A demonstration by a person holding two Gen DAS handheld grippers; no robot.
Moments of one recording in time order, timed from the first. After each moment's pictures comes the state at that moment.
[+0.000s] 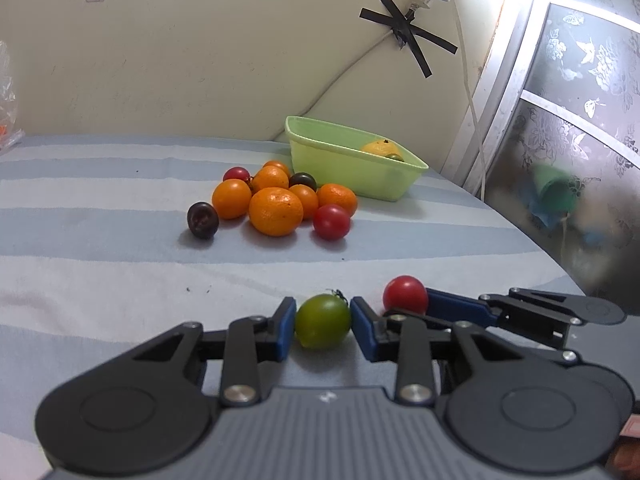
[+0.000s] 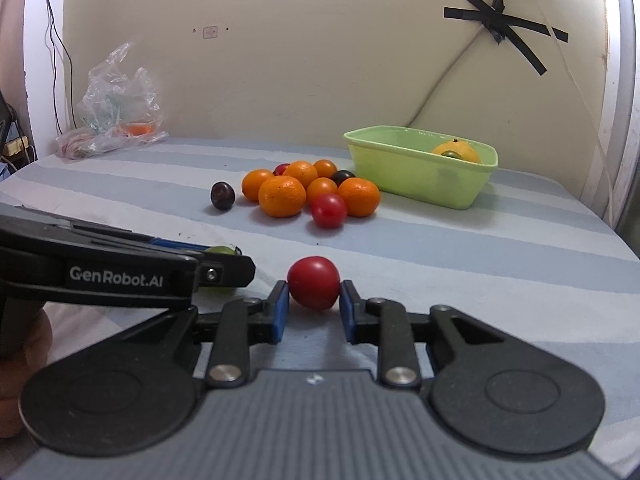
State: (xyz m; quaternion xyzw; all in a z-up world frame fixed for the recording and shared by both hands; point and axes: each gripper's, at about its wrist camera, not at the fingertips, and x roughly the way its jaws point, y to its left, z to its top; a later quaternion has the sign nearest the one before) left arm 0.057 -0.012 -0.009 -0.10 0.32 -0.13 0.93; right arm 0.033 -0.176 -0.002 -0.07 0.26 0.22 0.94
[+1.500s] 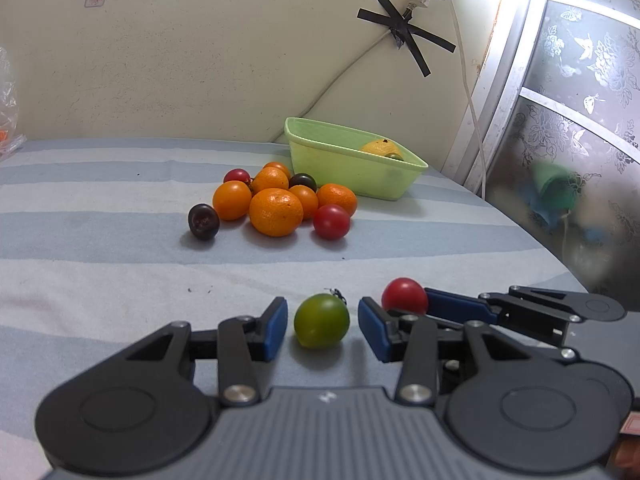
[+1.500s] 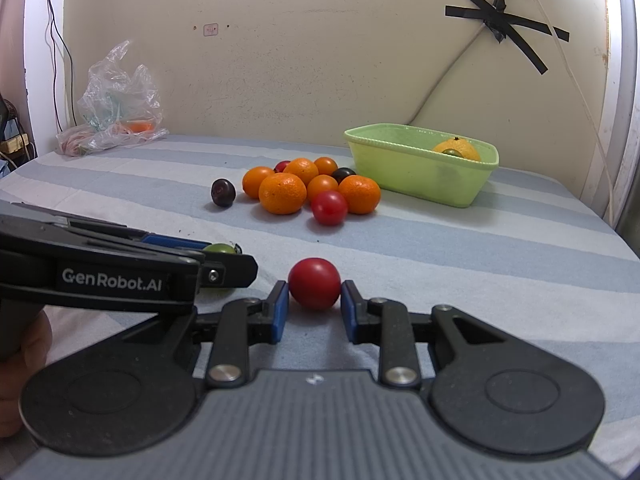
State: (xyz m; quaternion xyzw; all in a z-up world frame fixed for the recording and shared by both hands) left arm 0.054 -0.013 -0.009 -0.10 0.32 -0.13 0.93; right arm 0.033 -0.176 -0.001 -0.07 0.26 0.22 0.94
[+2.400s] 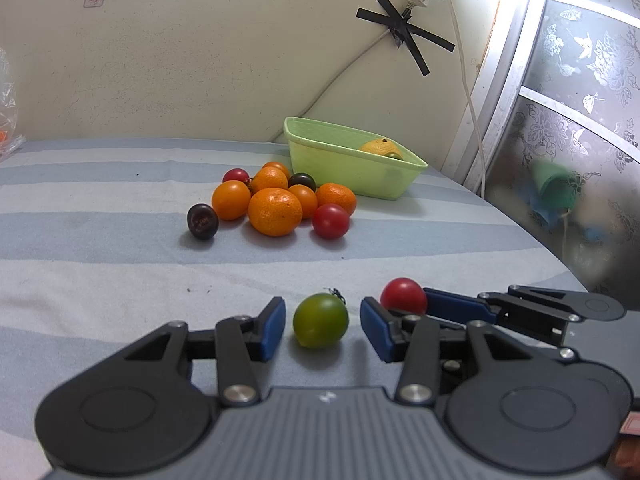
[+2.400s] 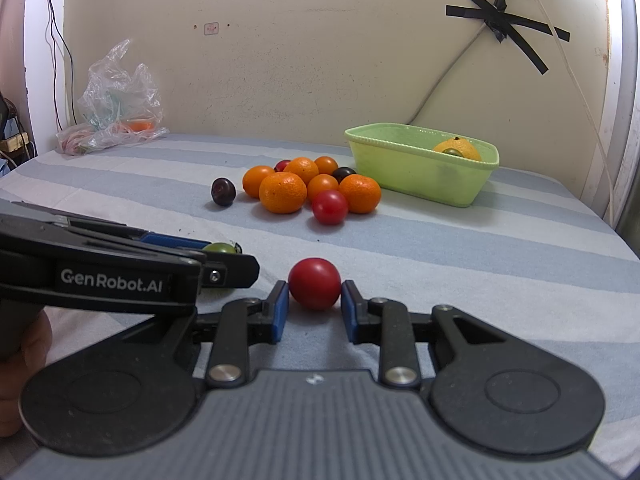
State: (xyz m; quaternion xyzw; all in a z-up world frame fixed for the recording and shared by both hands) left arm 0.055 -0.013 -0.010 -0.10 0.32 -0.13 0.93; right arm 0.033 -0.176 -0.001 -0.07 0.26 0.21 0.94
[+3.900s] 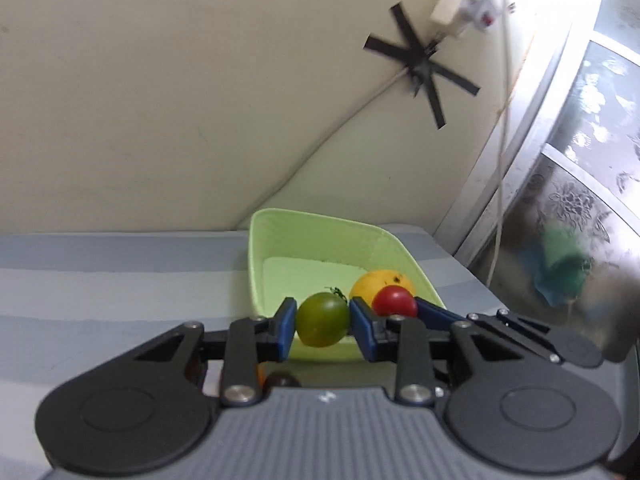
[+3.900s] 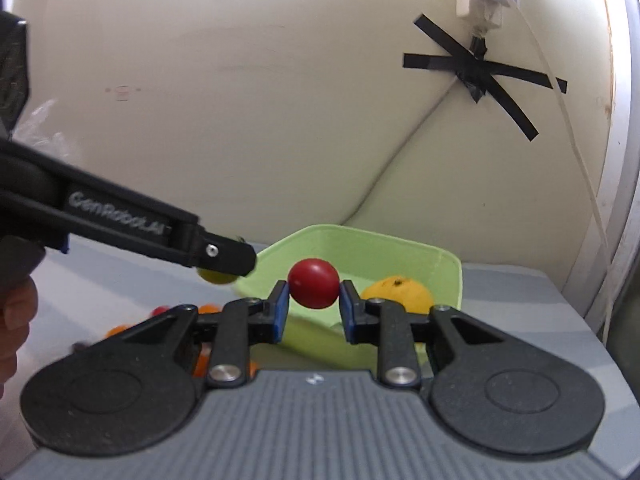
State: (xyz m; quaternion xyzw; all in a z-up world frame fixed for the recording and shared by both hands) left arm 0.251 -0.011 0.051 -0.13 0.34 -0.19 0.91; right arm 0.185 -0.211 0.052 -0.07 0.19 0.17 0.96
